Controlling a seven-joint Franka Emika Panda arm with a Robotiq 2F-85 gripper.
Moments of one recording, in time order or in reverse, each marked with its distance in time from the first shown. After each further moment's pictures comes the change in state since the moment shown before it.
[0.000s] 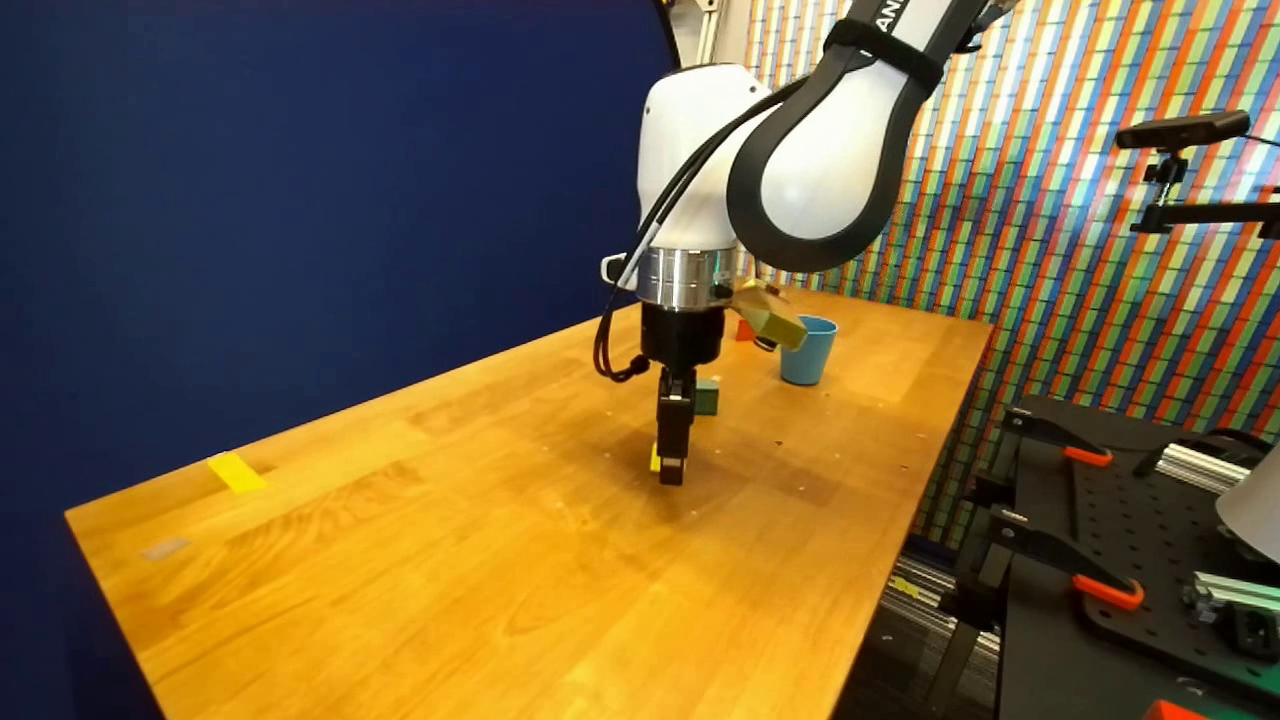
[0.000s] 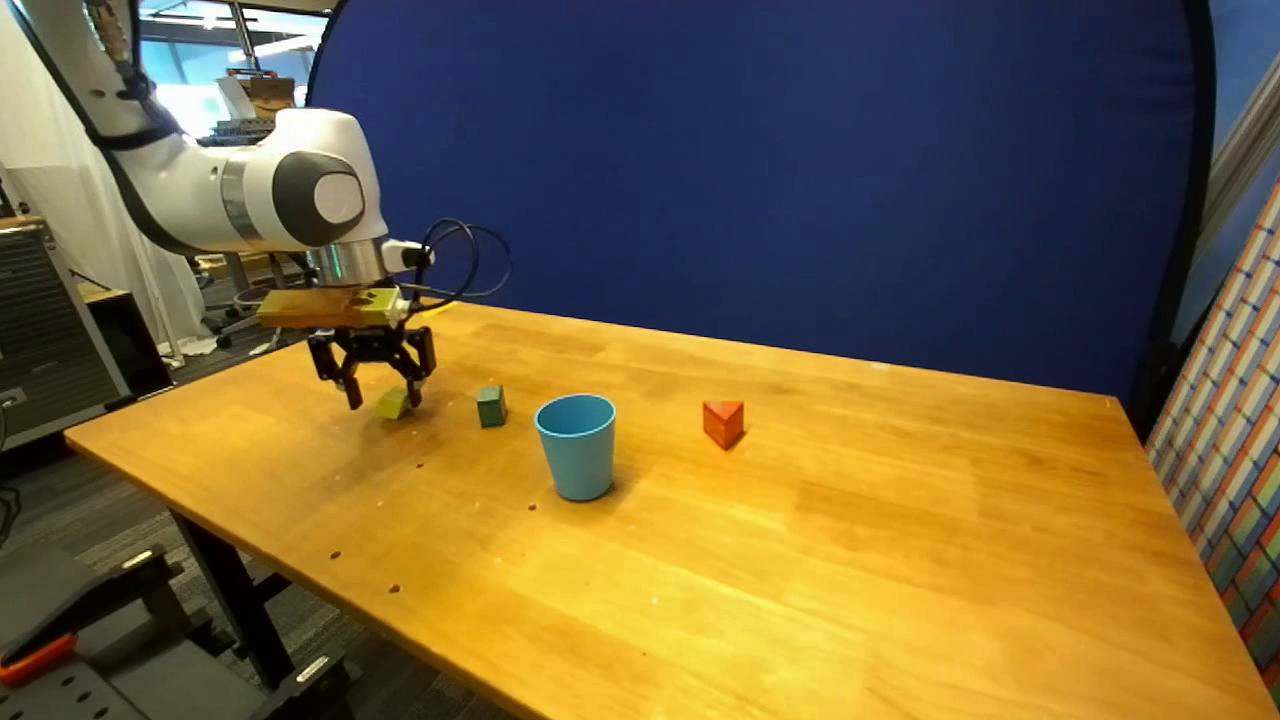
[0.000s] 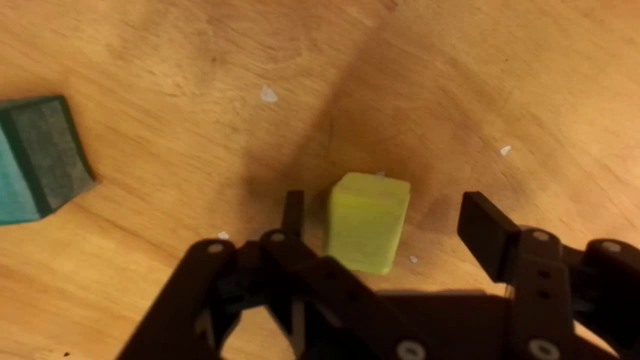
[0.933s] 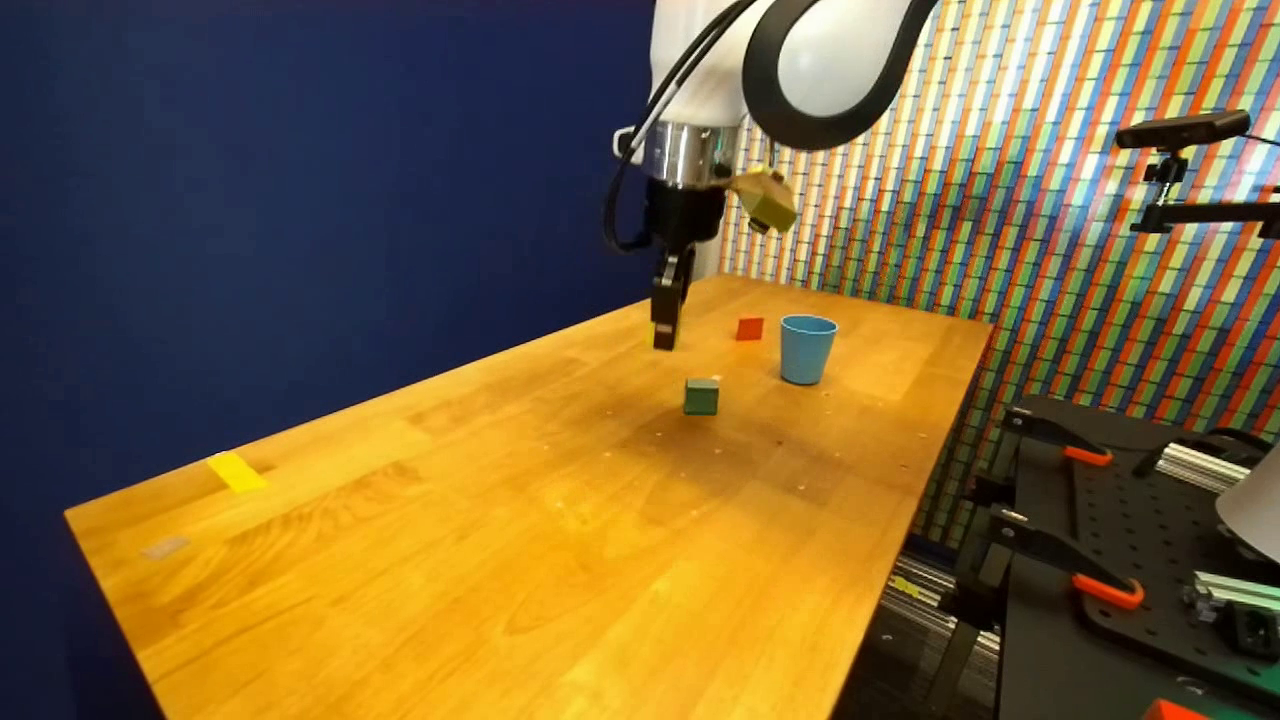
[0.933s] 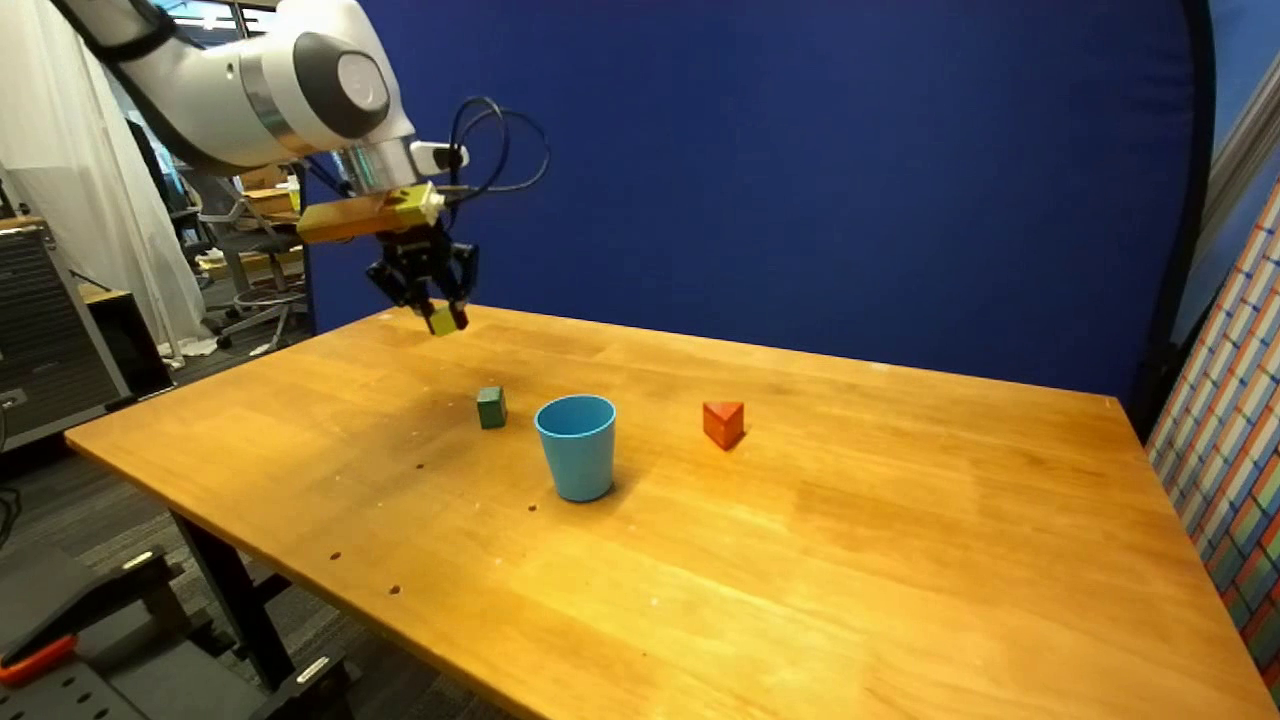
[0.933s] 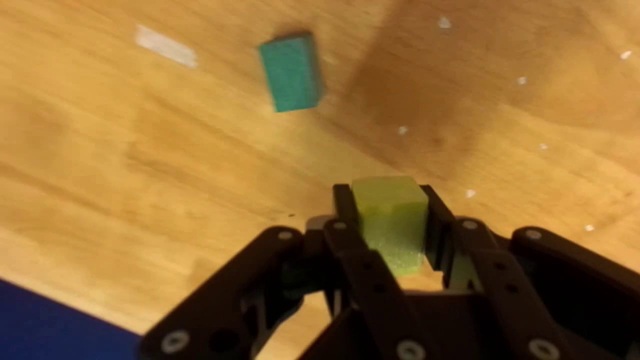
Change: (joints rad) arm 0.014 -0.214 -0.139 -0.002 -0.168 -0.094 0.125
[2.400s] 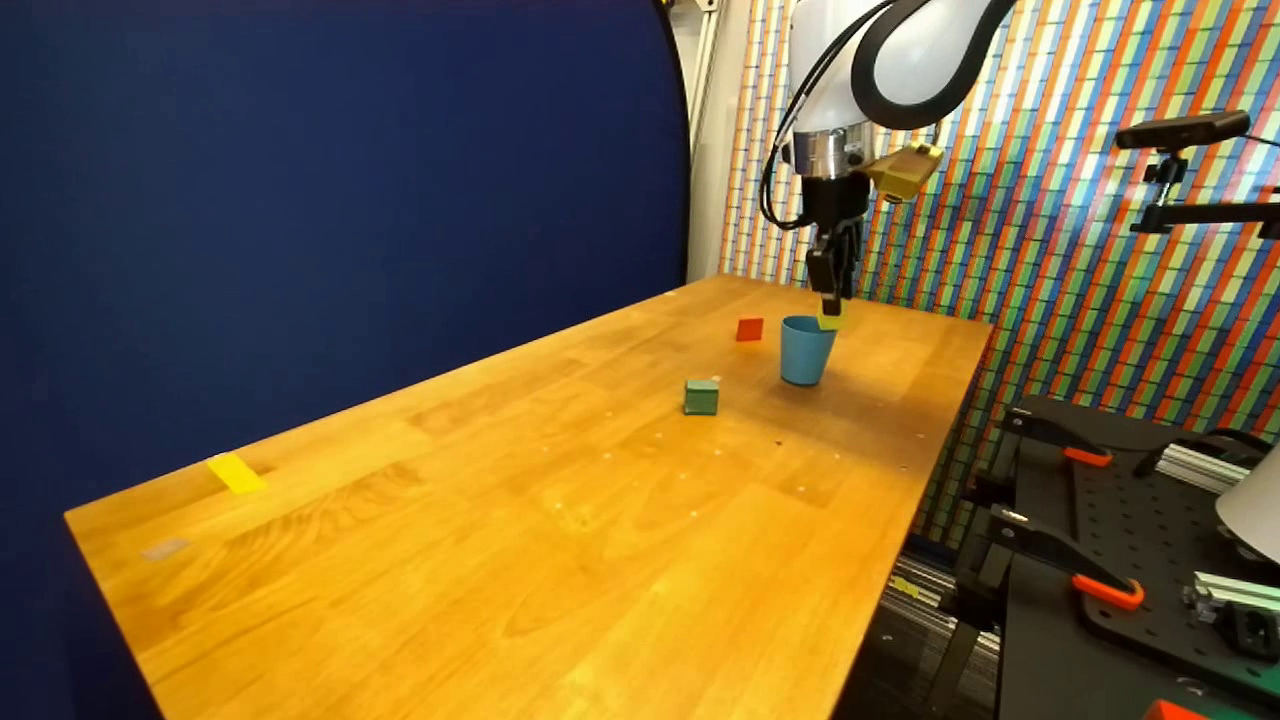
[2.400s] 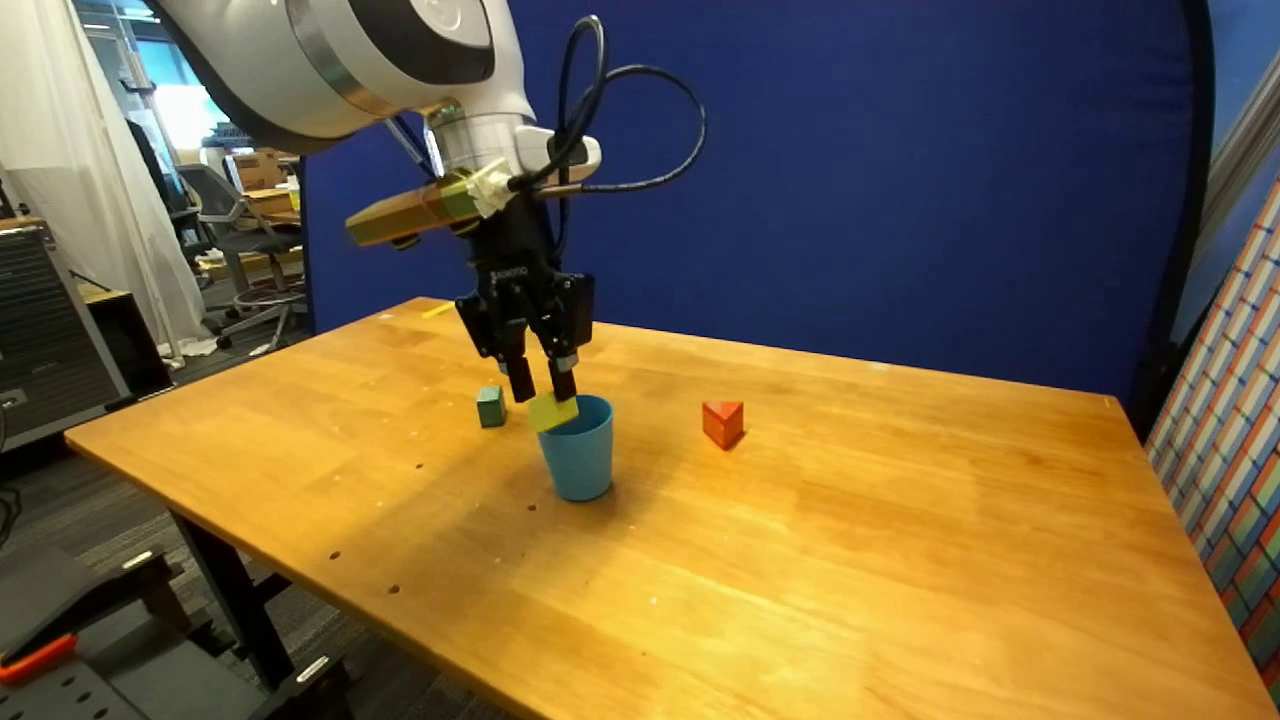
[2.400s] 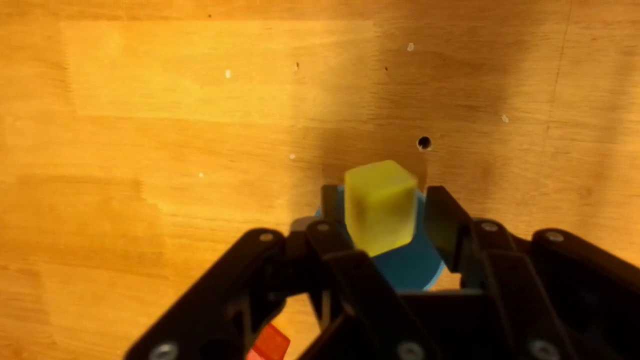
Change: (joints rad) arm -0.295 -0.163 -0.097 -0.191 -0.109 -0.210 0.116
